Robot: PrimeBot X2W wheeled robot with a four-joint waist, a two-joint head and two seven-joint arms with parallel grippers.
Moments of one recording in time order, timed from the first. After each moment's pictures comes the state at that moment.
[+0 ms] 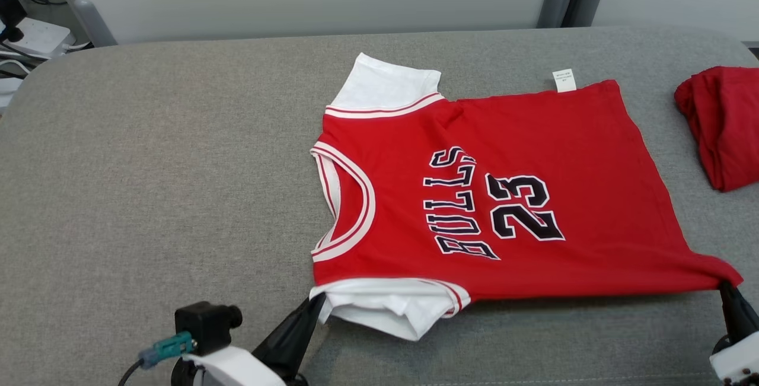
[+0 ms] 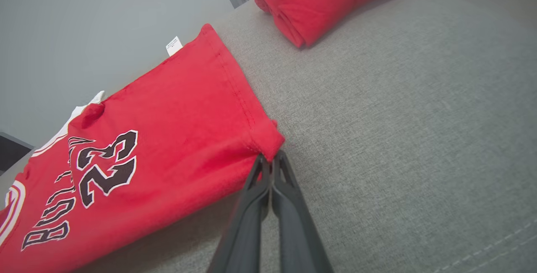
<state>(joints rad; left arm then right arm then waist) 0.05 0.25 -0.42 -0.03 -0.75 -0.04 0.09 -0.08 -0.34 0.03 0.52 0.86 0.13 -0.12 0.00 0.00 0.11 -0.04</state>
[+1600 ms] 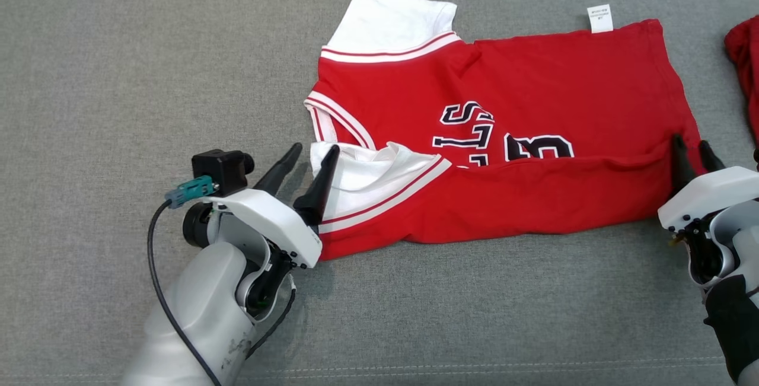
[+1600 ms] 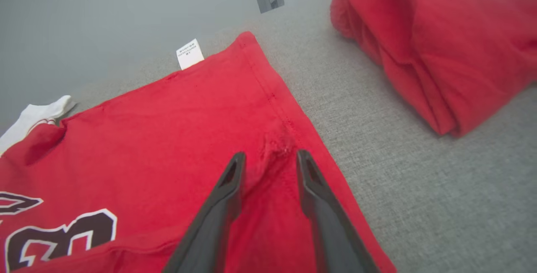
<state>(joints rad) -0.61 0.11 -0.55 0.68 -0.81 -0.12 -0.13 -0.73 -0.25 0.14 1.05 0.62 0.13 -0.19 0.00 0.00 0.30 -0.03</state>
